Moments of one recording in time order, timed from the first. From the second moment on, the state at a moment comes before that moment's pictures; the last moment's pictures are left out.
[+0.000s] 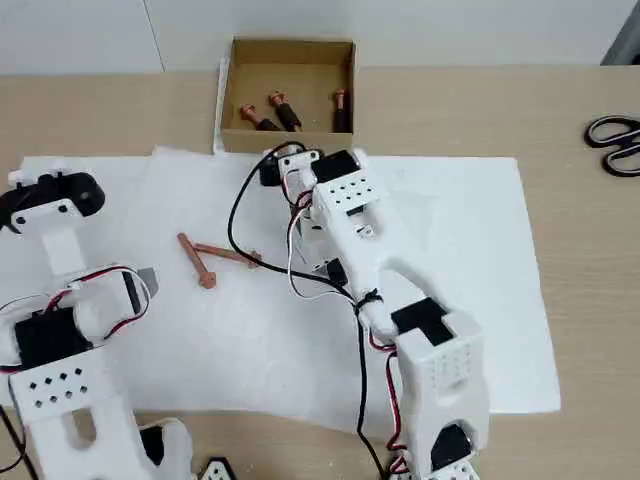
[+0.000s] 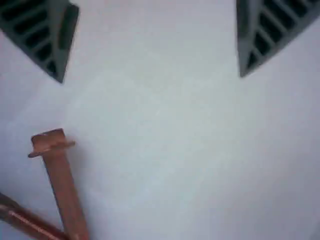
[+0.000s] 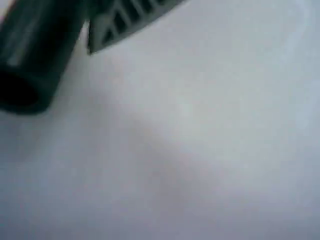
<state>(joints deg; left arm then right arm) -22.6 -49.5 38.4 84.4 4.7 -27.9 29.5 -18.5 89.3 3.7</state>
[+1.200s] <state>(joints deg) -15.6 -48.0 33.6 84.4 2.9 -23.8 17.8 -18.6 93.7 8.8</state>
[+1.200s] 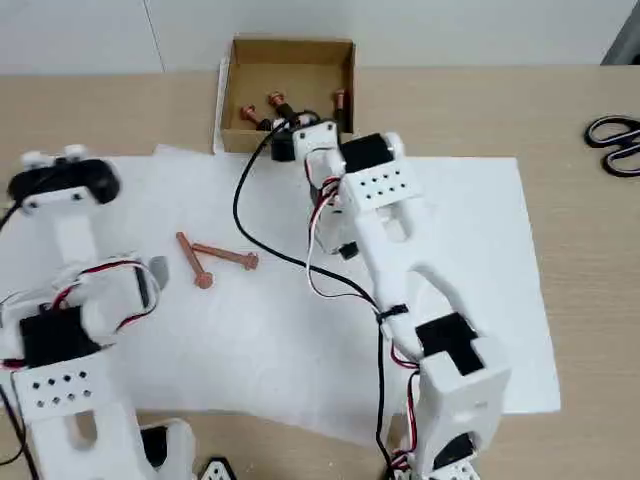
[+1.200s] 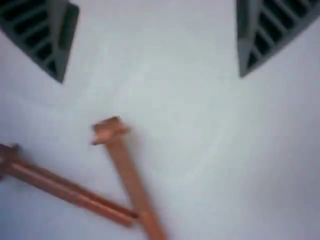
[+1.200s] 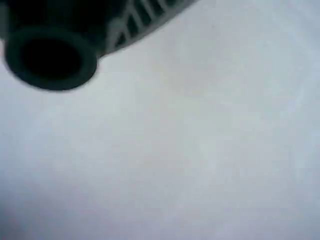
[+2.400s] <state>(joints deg) -1.1 8.7 6.5 76.8 -58.9 -20.0 17.8 -15.1 95.4 8.8</state>
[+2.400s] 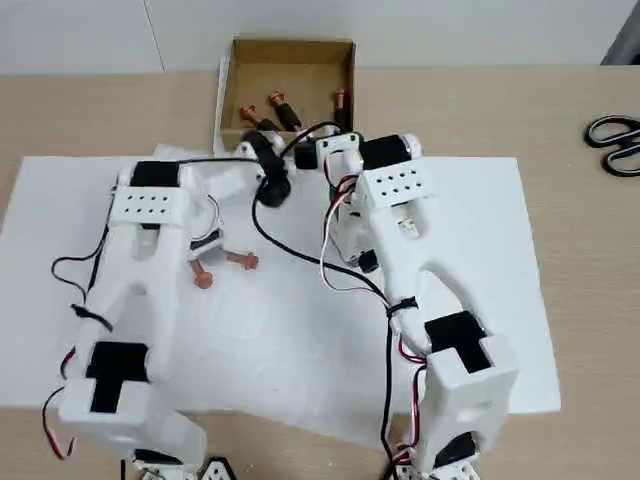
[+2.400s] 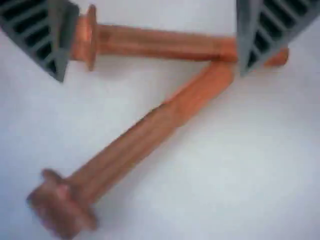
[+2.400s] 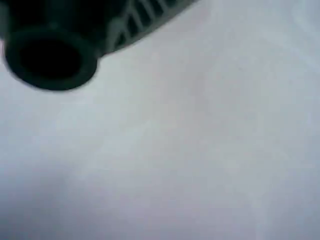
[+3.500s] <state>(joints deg) 6.6 21.2 5.7 71.0 -64.4 -18.2 17.8 -15.1 95.4 8.8</state>
